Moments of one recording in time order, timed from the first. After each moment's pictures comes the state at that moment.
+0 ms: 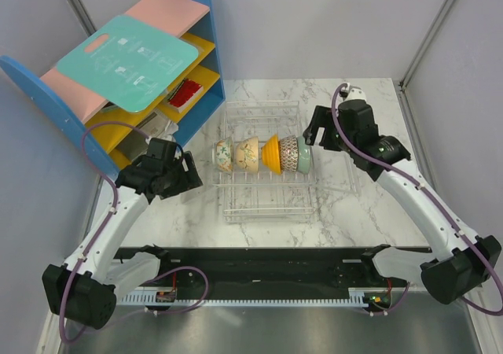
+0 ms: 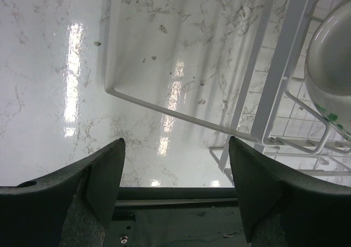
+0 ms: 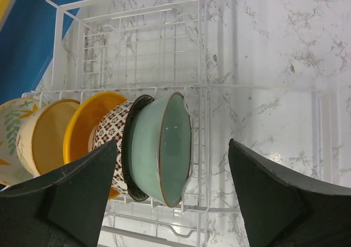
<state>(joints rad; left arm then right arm) -0.29 1.01 0.90 -0.87 -0.04 -0.58 0.45 1.20 1.23 -0.59 0.15 0.51</state>
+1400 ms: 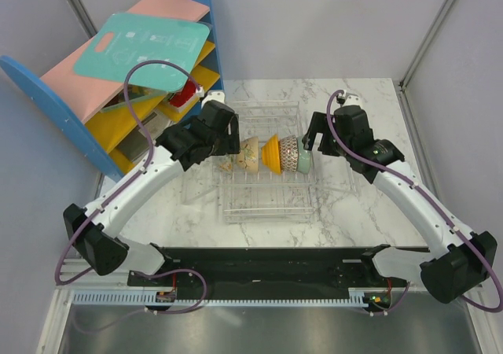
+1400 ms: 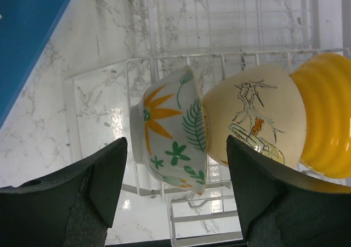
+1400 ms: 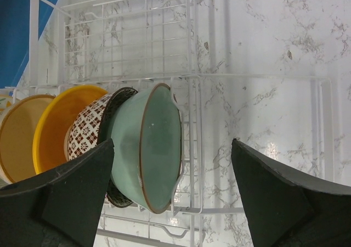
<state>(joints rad) -0.69 1.38 1.42 -0.84 -0.39 -0.53 0.45 1.21 1.15 -0.55 0.16 0.52</state>
